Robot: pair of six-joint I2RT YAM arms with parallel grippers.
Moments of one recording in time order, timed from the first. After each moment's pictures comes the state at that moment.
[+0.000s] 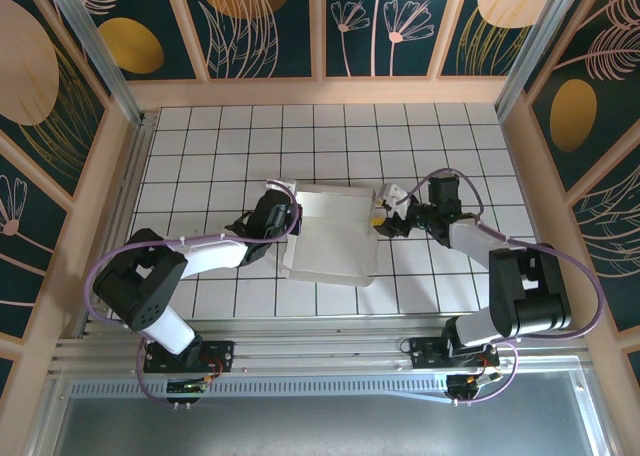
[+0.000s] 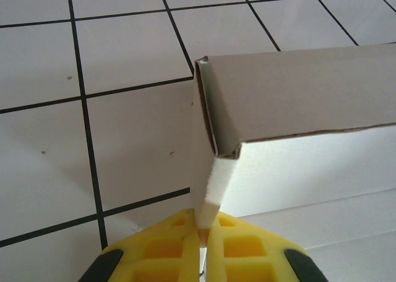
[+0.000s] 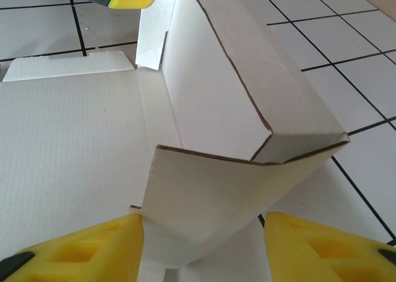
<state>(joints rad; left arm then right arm) -0.69 1.60 0.73 0.28 -0.22 -0.34 0.18 1.45 0.66 0.05 -0.80 -0.79</state>
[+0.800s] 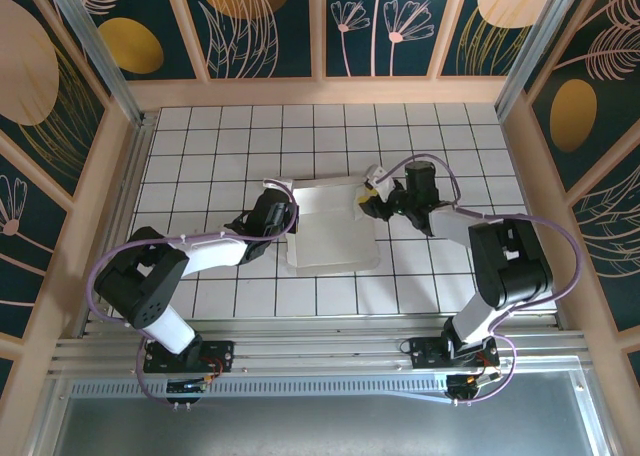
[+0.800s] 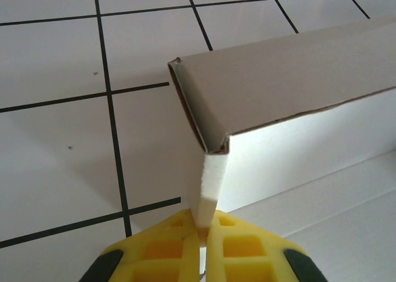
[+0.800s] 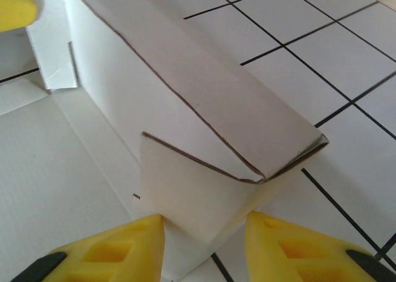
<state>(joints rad) -0.67 1.62 0.73 0.26 -0.25 -0.35 0.30 1.64 0.78 0.23 -0.54 -0.49</state>
